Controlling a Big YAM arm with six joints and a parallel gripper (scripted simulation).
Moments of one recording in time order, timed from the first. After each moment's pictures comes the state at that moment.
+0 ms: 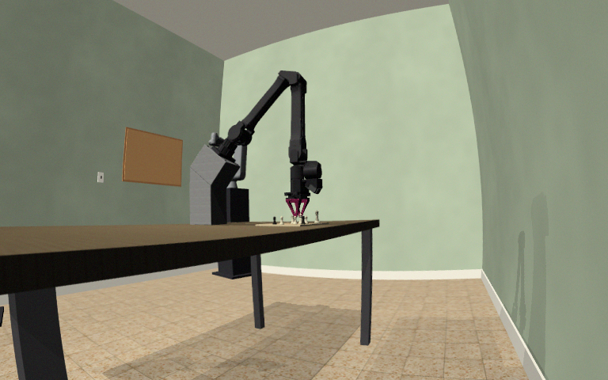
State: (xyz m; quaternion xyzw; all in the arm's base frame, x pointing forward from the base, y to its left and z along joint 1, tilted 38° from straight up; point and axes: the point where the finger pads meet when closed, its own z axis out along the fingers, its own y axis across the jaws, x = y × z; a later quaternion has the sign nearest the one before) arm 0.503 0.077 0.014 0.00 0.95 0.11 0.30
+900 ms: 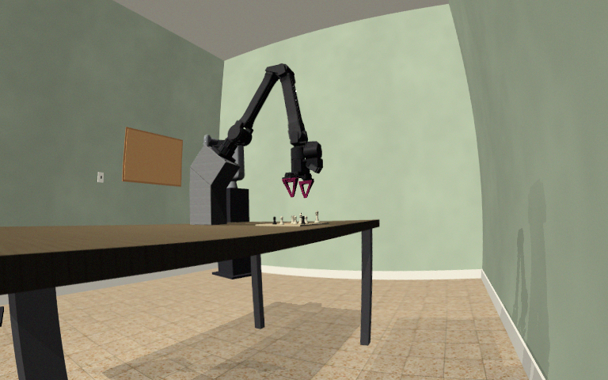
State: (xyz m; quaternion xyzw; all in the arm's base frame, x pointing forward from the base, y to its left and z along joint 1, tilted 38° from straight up) arm 0.462 0.061 0.081 0.00 0.94 0.11 0.31
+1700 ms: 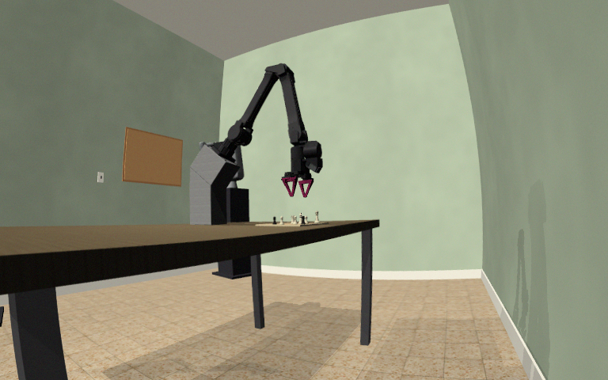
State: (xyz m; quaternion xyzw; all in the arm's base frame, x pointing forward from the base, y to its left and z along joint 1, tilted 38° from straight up) arm 0.459 0.060 0.082 0.00 0.95 0.11 0.31
